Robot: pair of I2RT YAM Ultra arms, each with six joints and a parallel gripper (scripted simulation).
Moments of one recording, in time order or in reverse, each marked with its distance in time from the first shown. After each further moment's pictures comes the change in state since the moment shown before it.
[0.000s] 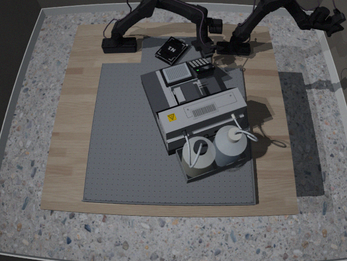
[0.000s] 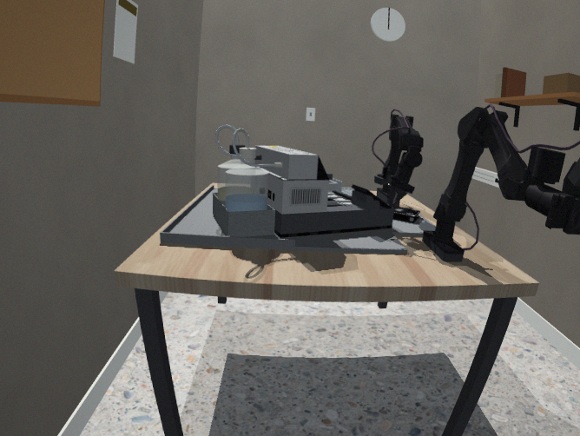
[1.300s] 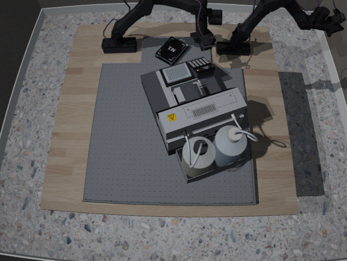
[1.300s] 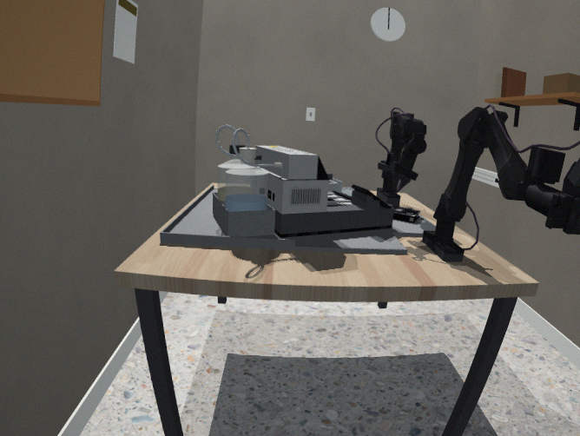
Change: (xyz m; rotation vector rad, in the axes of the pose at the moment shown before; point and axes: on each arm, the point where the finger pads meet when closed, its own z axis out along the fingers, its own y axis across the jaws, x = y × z) left arm 0.000 0.000 0.000 0.000 0.000 0.000; right arm -0.003 -0.005 -0.050 0.007 0.000 0.017
